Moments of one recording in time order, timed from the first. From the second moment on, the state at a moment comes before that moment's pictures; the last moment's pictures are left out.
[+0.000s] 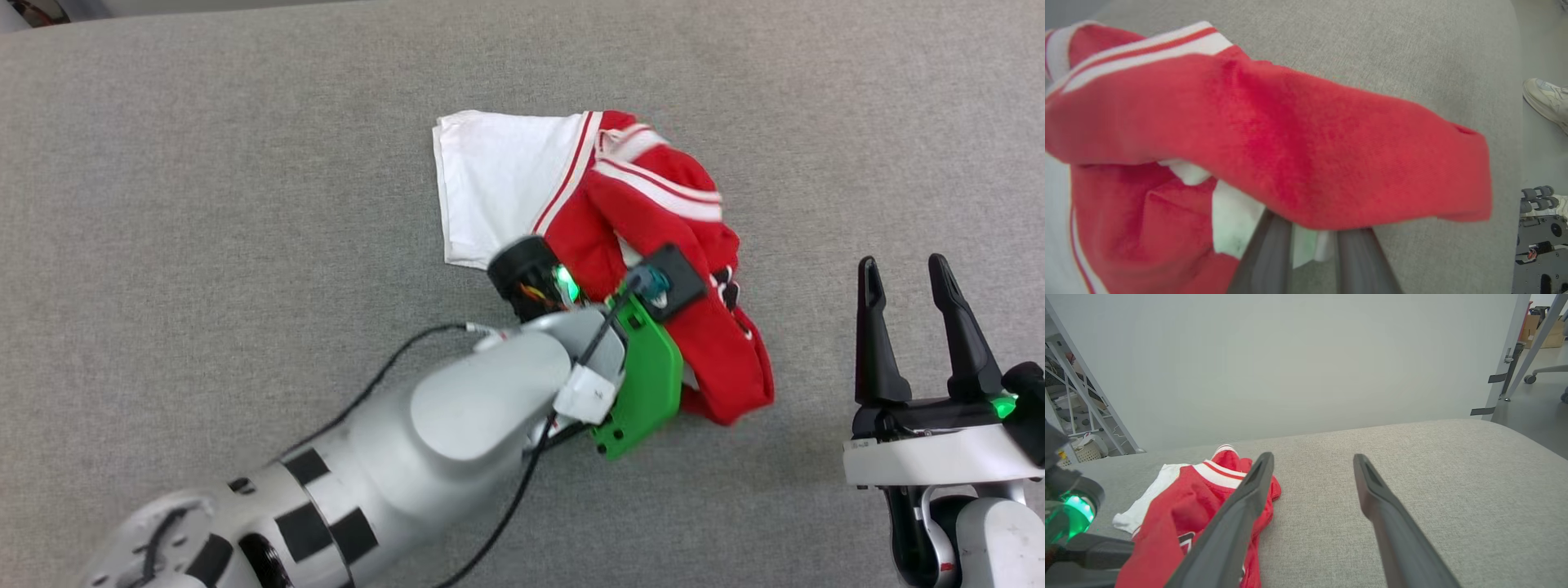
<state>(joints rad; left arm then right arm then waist) -0.99 0.13 -1.27 0.52 -0.77 -0.13 0.18 -0.07 -0.05 -0.03 -0.13 0.23 0.13 -0.25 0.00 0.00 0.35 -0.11</state>
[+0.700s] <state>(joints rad) -0.94 0.07 -1.19 0.62 -0.71 -0.02 -0.19 -0.02 -0.05 -0.05 -0.10 0.23 0.13 -0.25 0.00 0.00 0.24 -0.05</state>
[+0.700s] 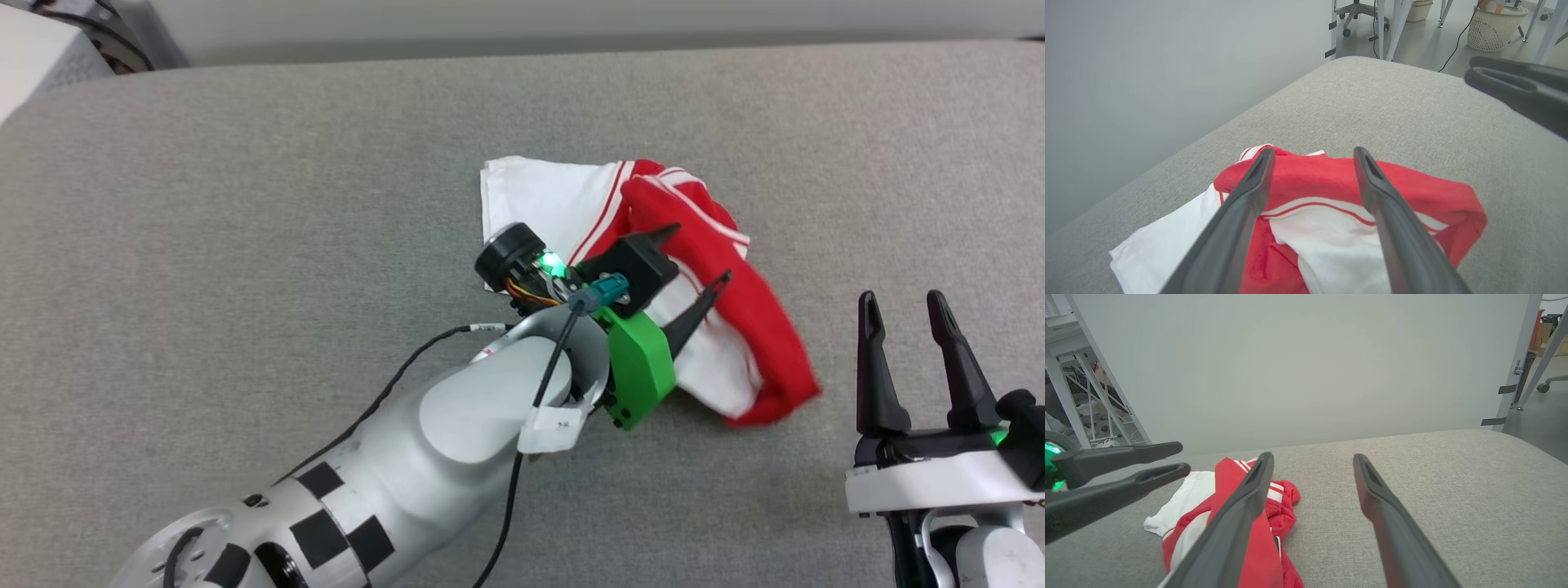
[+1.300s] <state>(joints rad) -0.61 0.34 -0.80 0.28 -0.53 0.30 -0.26 0.07 -0.05 -0.05 -0.10 0.21 0.13 -0.25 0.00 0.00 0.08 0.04</state>
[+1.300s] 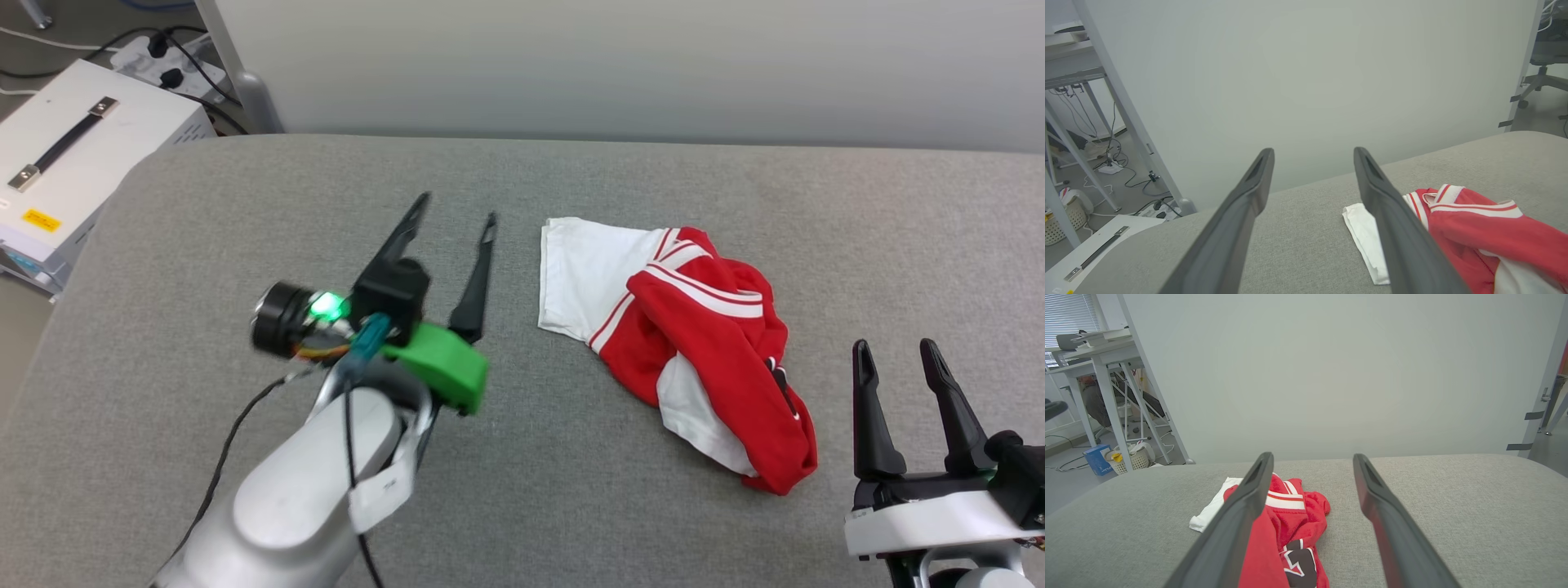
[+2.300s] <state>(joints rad) -0.04 0.18 -0.28 0.15 -0.23 0.11 -0.26 0.14 -0.05 -0.02 -0.06 0.15 0.13 -0.25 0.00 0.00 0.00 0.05</state>
